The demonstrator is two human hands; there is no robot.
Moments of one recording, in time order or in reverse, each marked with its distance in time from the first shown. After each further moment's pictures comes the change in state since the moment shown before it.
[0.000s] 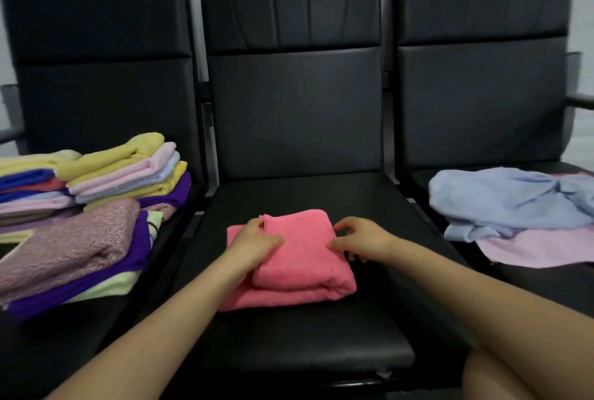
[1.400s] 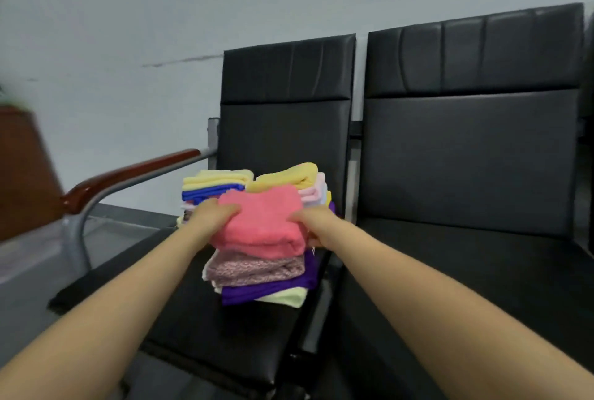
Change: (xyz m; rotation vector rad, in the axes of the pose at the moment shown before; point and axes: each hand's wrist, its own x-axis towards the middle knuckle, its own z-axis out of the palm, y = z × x) left_hand -0.001 -0.120 -0.304 0.004 0.529 -0.236; right_hand 0.072 -0.294 0.188 0.531 -0.300 -0.122
